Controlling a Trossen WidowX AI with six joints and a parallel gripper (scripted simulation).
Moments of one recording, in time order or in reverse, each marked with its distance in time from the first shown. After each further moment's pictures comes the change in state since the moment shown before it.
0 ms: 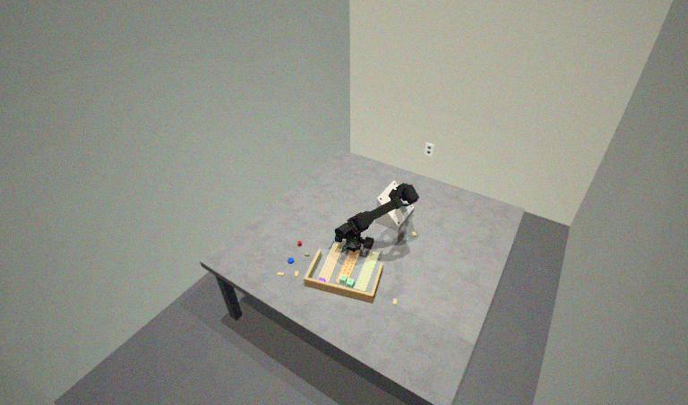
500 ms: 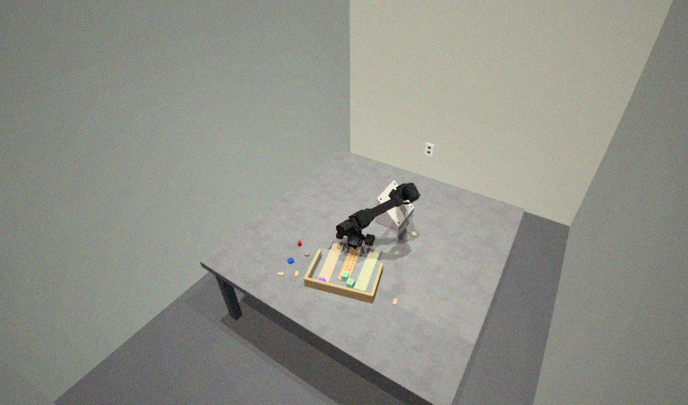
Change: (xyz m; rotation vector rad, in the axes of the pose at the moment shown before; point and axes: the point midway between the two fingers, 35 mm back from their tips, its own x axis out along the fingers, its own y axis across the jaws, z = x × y) arm 0.000 -0.001 -0.022 0.001 -0.002 -0.001
